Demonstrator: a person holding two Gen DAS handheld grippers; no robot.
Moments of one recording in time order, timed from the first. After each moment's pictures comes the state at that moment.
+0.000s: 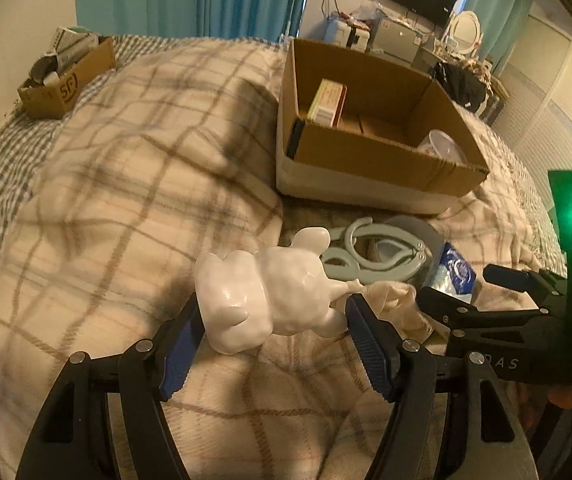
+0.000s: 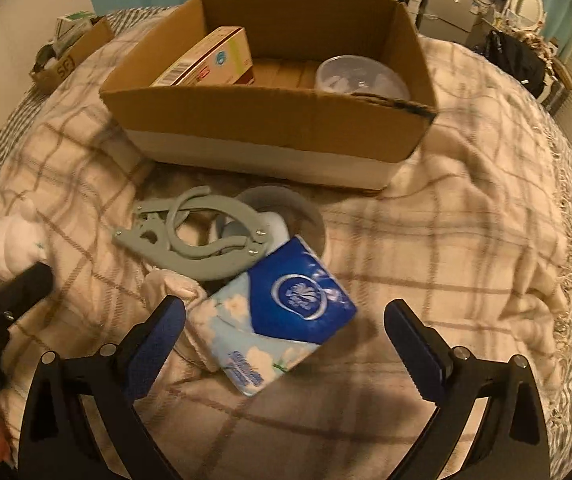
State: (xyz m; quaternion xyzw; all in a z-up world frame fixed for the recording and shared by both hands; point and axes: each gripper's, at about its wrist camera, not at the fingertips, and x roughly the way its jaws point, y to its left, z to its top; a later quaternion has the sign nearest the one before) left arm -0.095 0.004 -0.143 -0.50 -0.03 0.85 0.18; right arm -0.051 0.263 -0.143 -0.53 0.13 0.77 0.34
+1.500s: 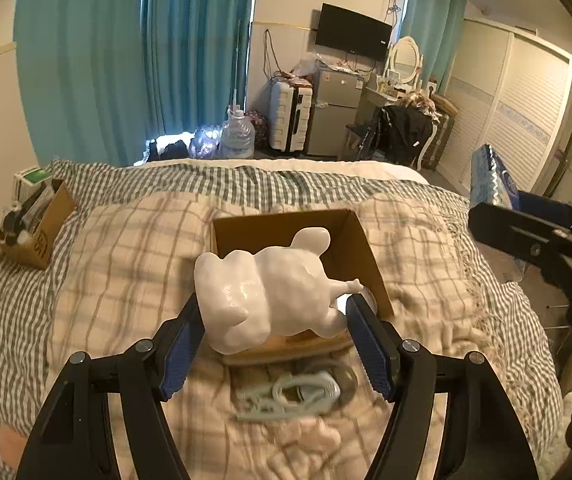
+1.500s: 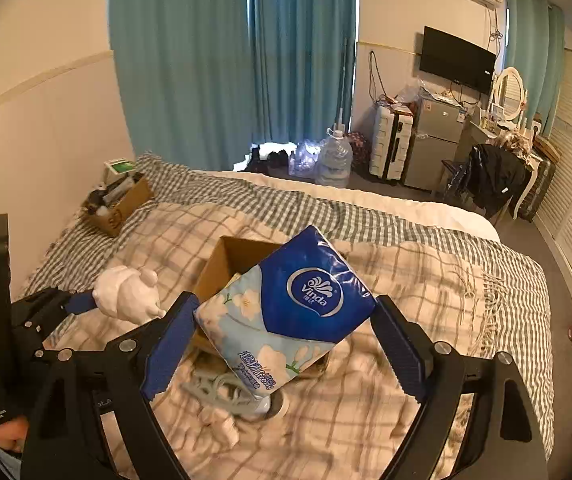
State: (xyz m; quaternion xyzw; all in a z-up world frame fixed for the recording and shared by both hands) left arm -0.158 0.065 0.025 -0.39 0.01 0.89 0.26; right arm -0.062 0.269 0.111 -0.35 0.05 0.87 0.34
